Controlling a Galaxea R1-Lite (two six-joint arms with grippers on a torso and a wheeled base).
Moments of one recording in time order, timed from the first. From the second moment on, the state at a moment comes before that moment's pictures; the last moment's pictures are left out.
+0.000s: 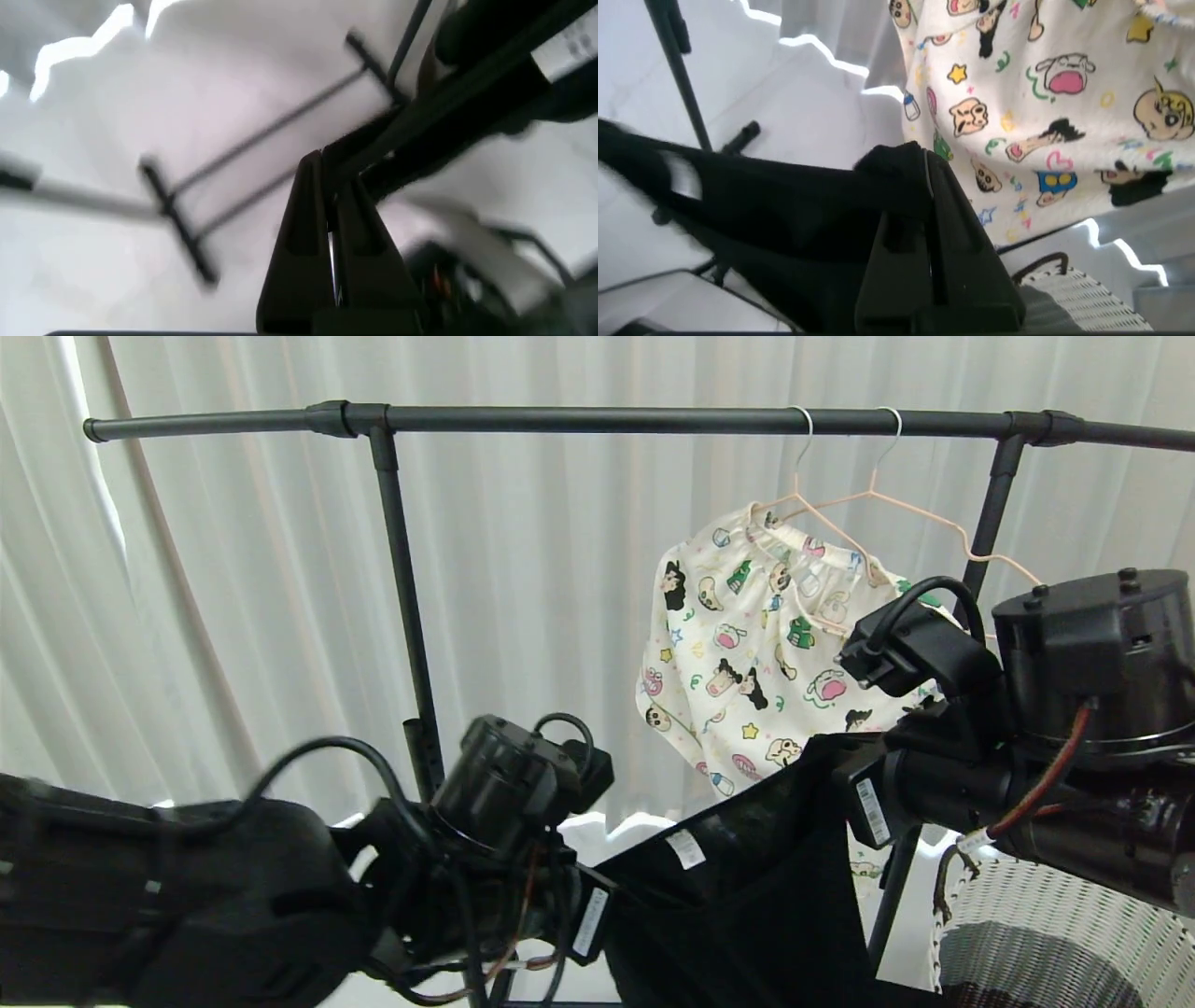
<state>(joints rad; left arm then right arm) -0.75 1.73 -0.88 -0.05 0.04 -0.12 0.86 1.50 -0.97 -0.07 -0.40 -0.03</state>
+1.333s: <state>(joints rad) -0.67 1.38 -1.22 0.34 0.00 0.04 0.80 1.44 -1.24 0.25 -0.40 -0.03</state>
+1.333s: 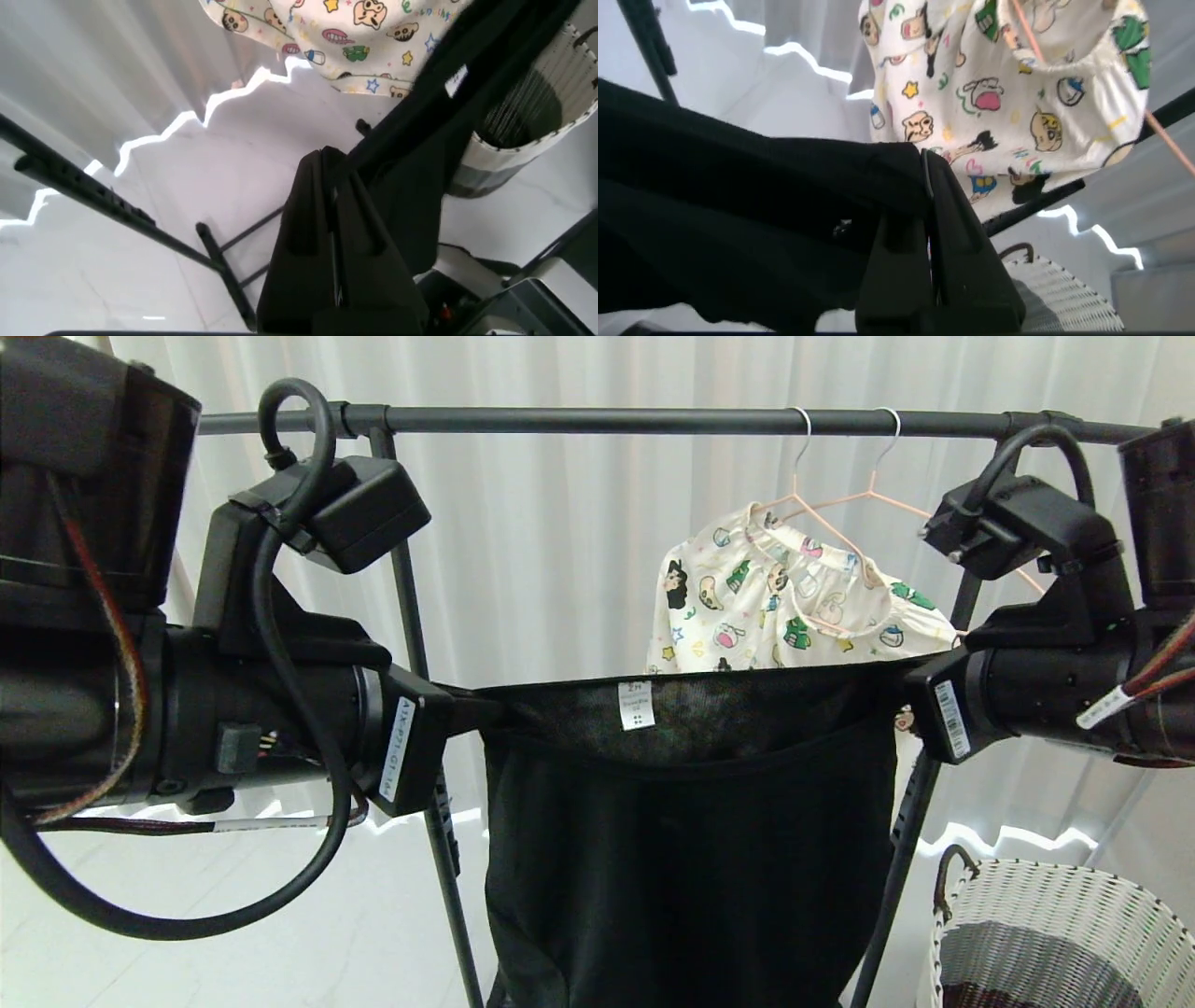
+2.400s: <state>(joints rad) -0.61 1.47 -1.26 0.16 -0.26 0.18 1.08 1.19 -1.21 0.64 -0.31 0.05</state>
